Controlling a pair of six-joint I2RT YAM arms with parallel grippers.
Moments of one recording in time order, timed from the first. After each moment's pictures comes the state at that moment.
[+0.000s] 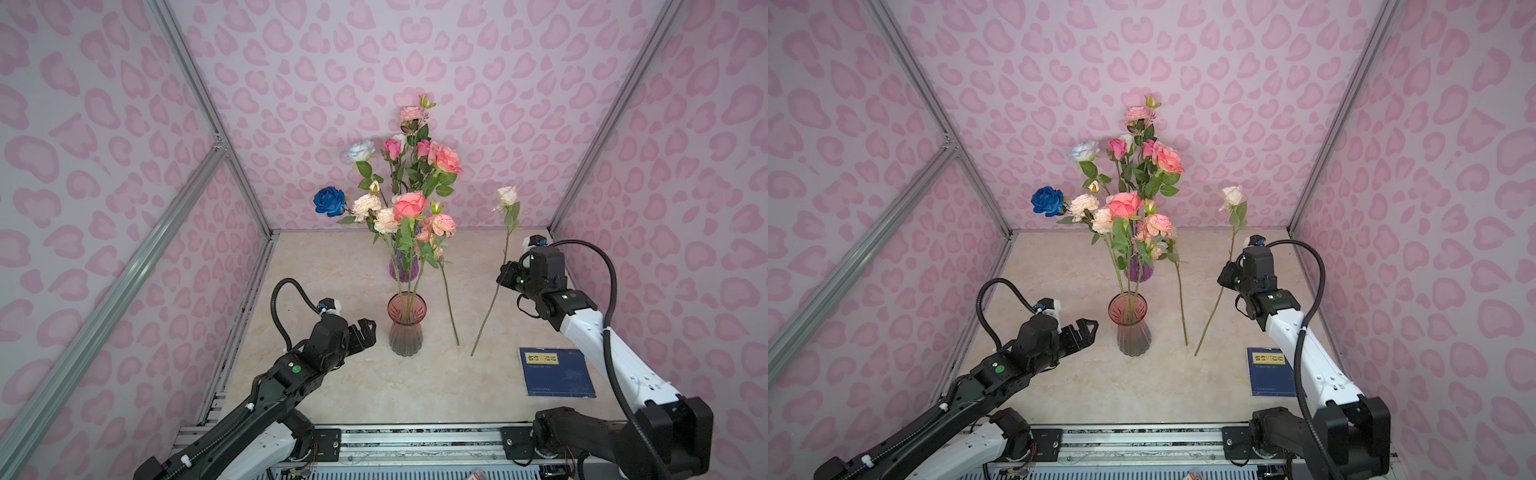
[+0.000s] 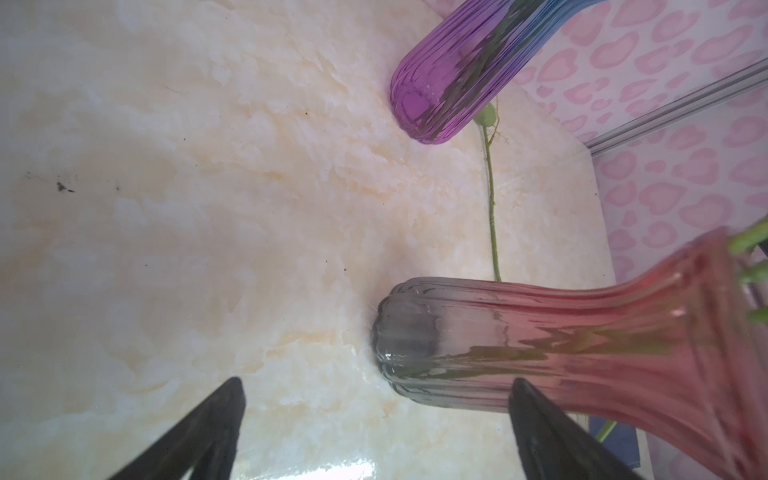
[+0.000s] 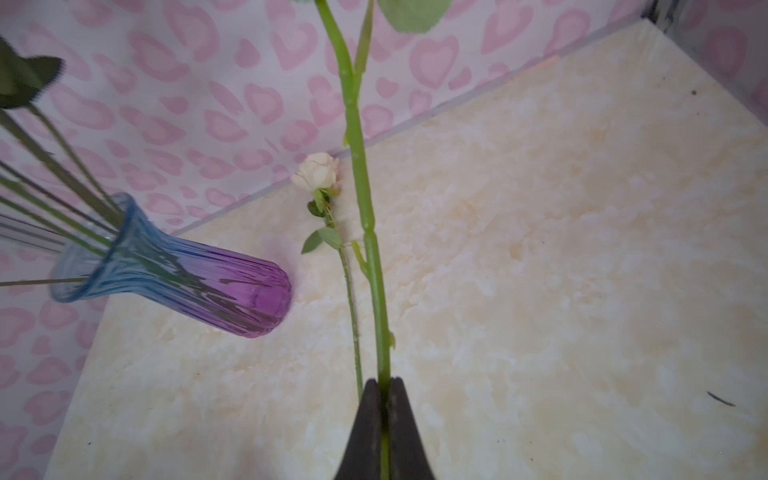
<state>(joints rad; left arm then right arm) -0.63 0.76 0.54 -0.40 -0.14 -0.87 0.20 1.15 0.99 -0.33 -0.01 0.50</state>
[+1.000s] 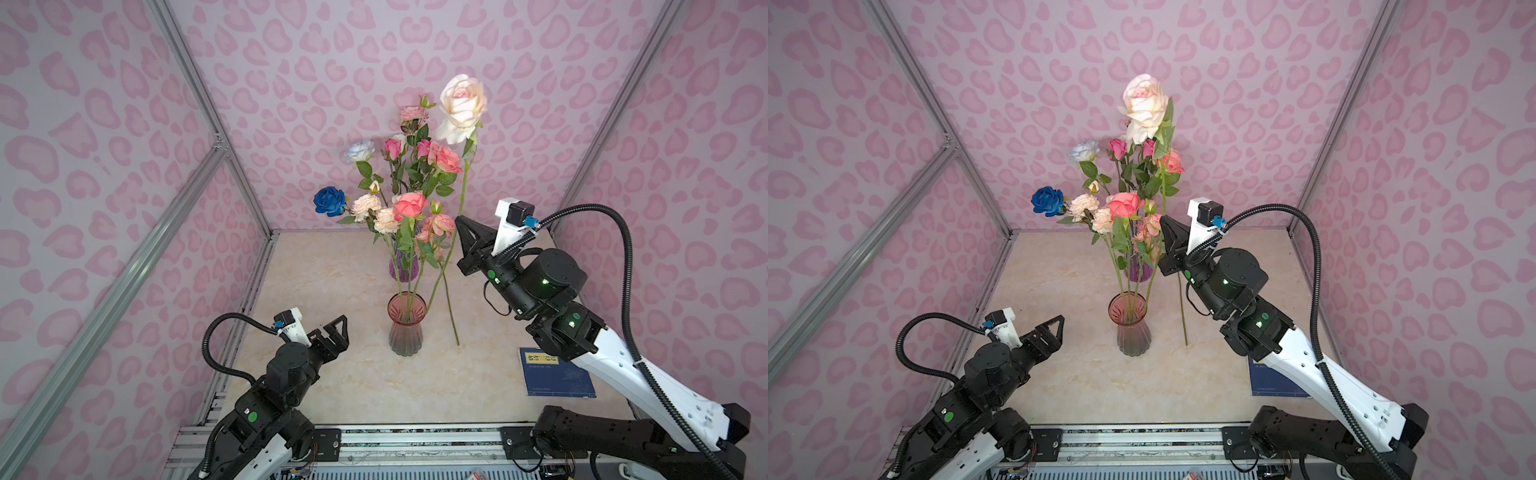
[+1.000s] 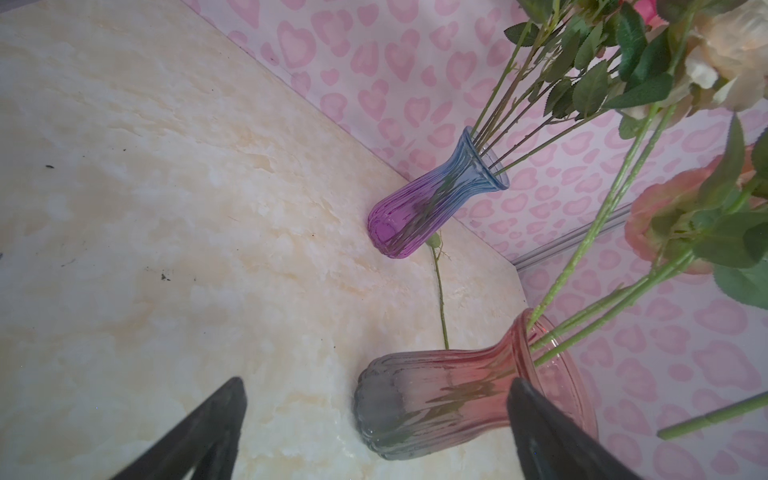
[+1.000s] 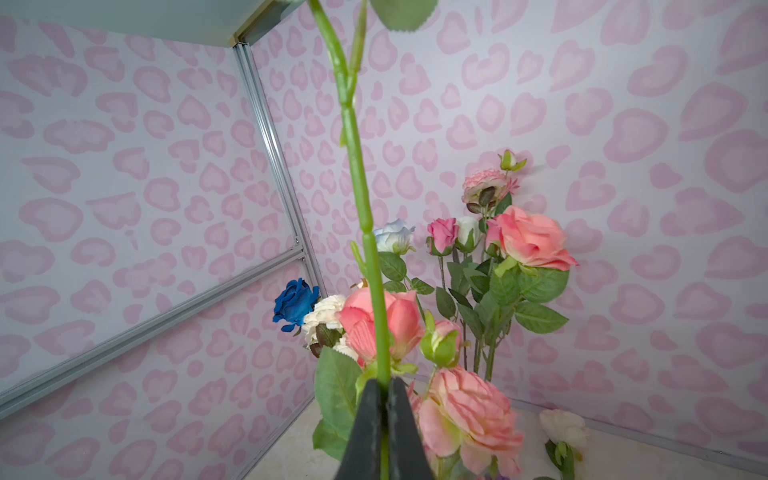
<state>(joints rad) -0.63 0.35 0.50 -0.50 -0.33 -0.89 0.85 1.15 1.29 0.07 0.29 0.19</state>
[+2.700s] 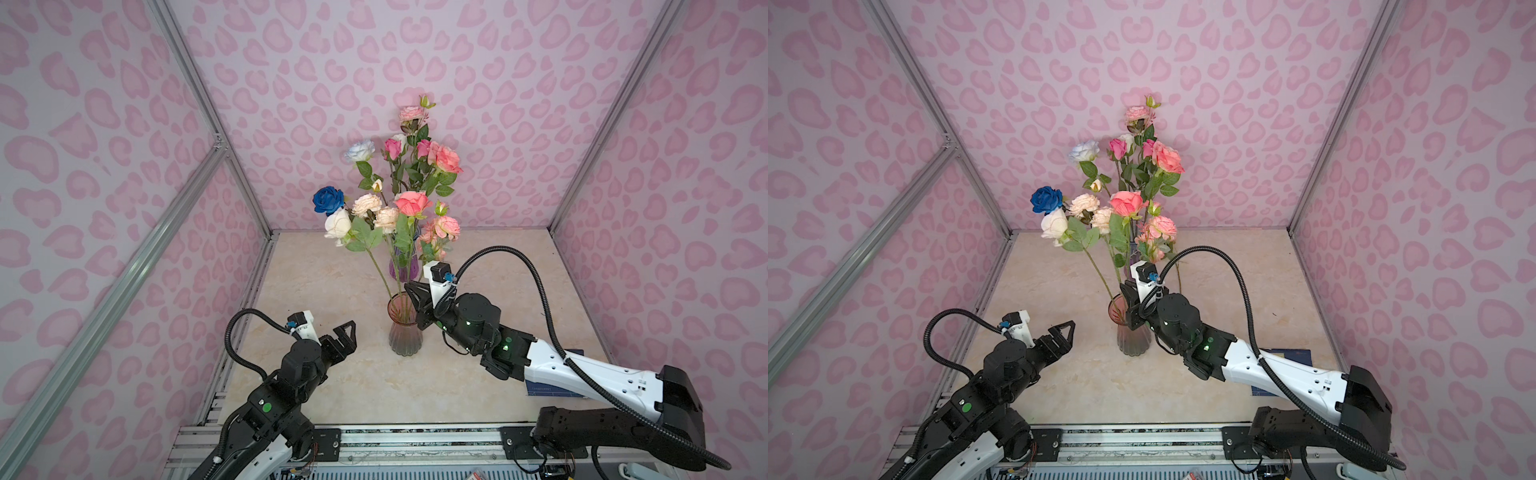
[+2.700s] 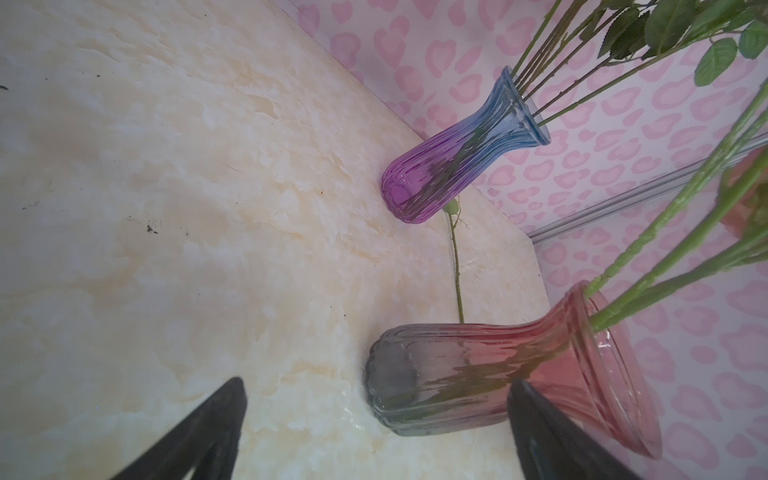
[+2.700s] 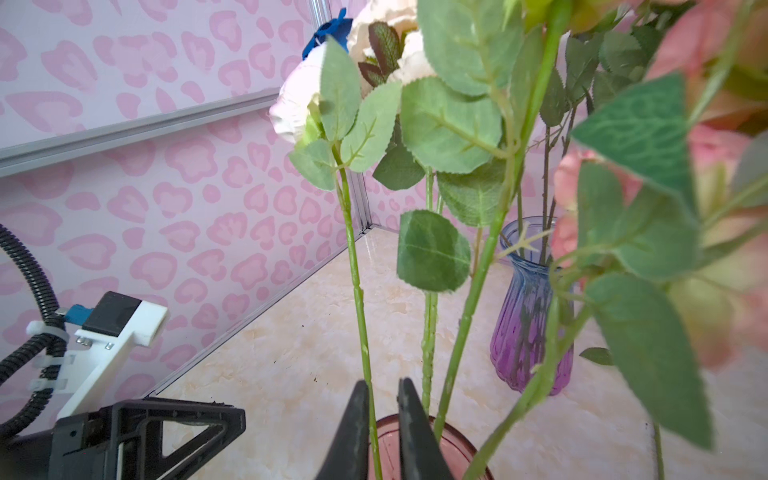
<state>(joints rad) -0.63 0.43 0.44 -0.44 -0.27 -0.92 1.03 1.22 0.92 0.23 0.31 0.21</state>
